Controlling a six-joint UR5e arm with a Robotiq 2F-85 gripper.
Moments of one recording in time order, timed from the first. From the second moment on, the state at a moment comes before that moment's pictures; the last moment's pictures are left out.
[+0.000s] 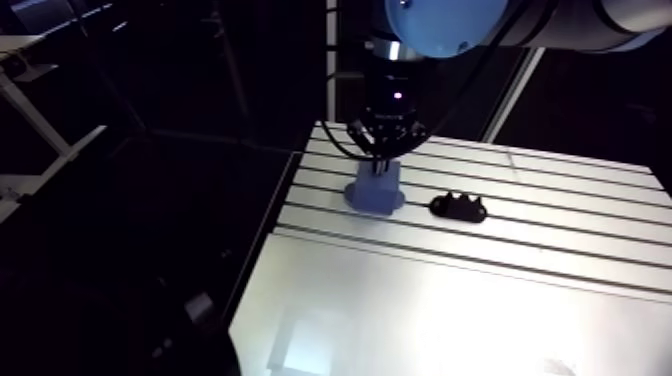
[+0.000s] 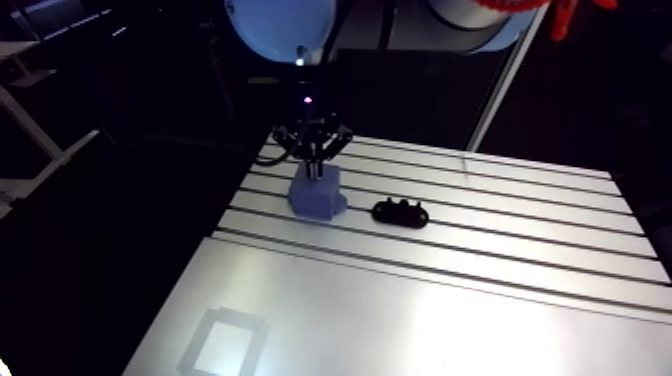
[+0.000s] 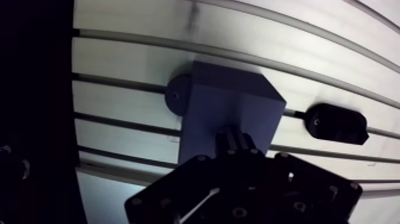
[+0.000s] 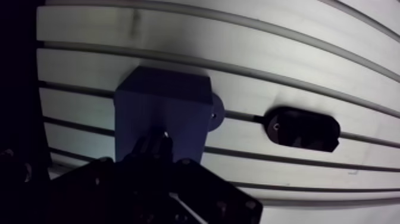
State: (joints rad) arm 0.18 -1.19 1.78 -2.06 -1.56 -1.59
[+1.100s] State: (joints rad) arm 0.18 -1.25 1.74 -1.97 -1.57 -1.61
